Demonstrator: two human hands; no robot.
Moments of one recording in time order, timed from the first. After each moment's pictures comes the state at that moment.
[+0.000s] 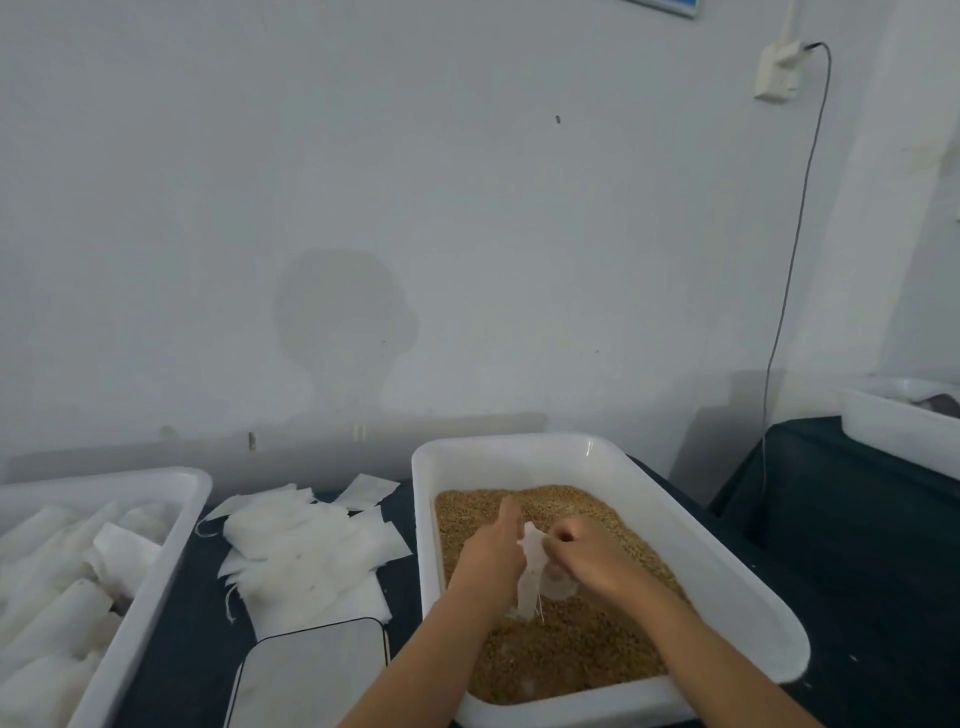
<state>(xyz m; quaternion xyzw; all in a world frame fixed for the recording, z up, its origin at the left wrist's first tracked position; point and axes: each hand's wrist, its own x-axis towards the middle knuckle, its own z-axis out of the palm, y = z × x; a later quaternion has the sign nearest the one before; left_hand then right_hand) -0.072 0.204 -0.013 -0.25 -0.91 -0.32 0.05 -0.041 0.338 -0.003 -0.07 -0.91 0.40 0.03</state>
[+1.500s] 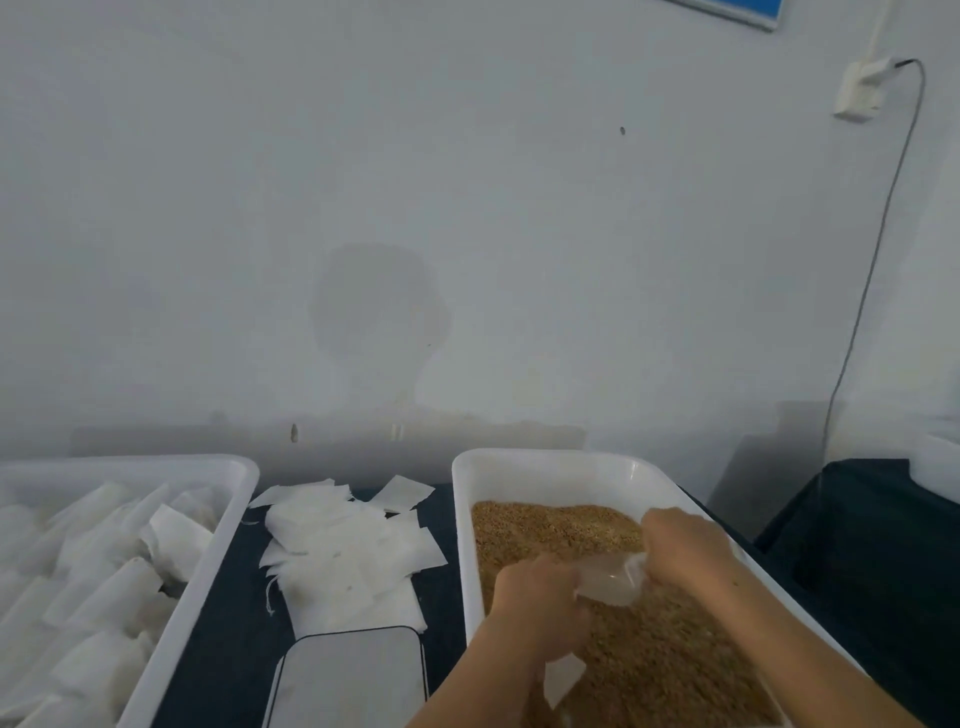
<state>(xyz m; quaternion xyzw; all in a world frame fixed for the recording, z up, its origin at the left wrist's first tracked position) -0.061 0.197 -0.006 -0.30 -0.94 -0.15 0.02 -0.057 0.357 0.047 -0.15 -0.98 -0.10 -0.01</state>
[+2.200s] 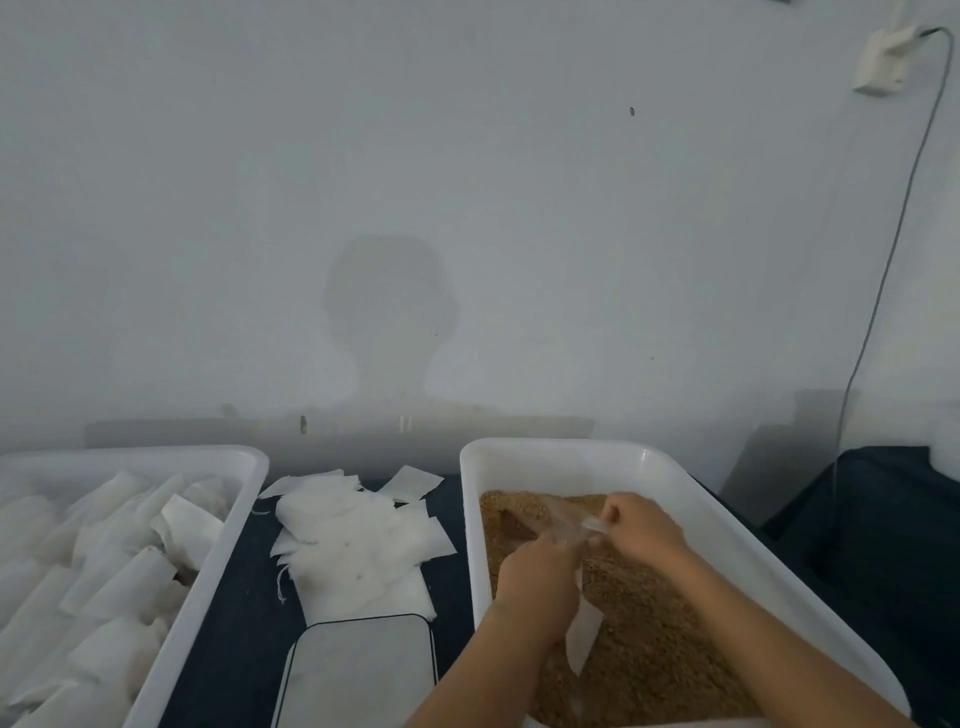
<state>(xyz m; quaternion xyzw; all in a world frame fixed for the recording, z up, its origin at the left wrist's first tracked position) -0.069 0.199 -0.013 -0.27 -0.93 -0.23 0.05 -0.097 0.349 0.011 -0.11 -0.98 0.18 0.05</state>
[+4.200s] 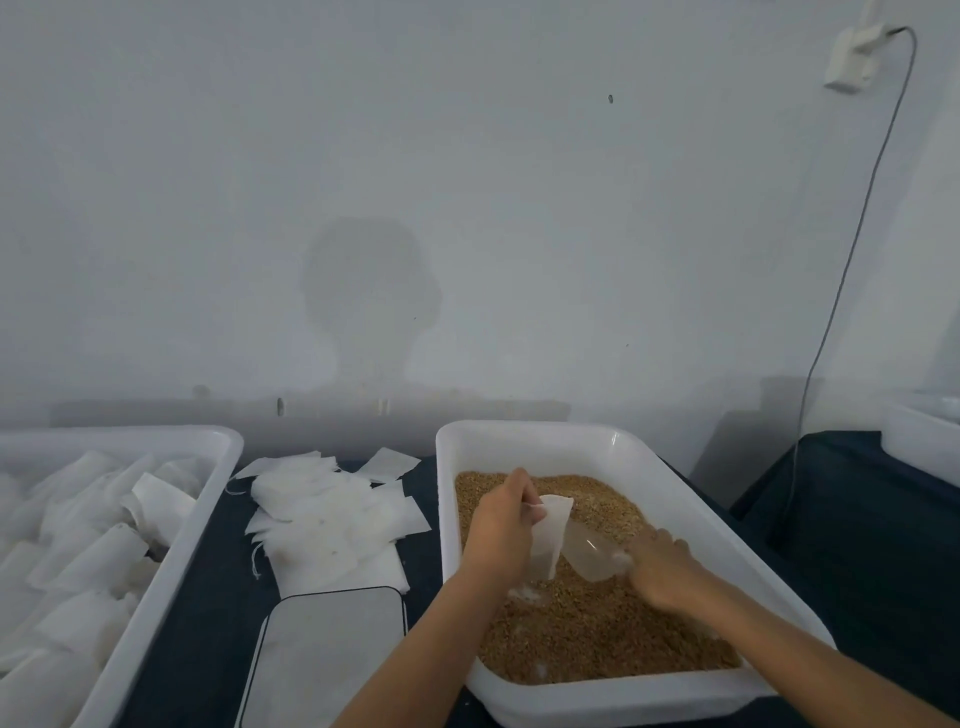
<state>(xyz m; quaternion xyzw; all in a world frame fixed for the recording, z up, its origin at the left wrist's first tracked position) -0.075 0.195 -0.004 -0.19 -0.83 -0.53 0.07 -0.031 0.373 -0.004 -0.17 -0.98 0.05 -0.09</state>
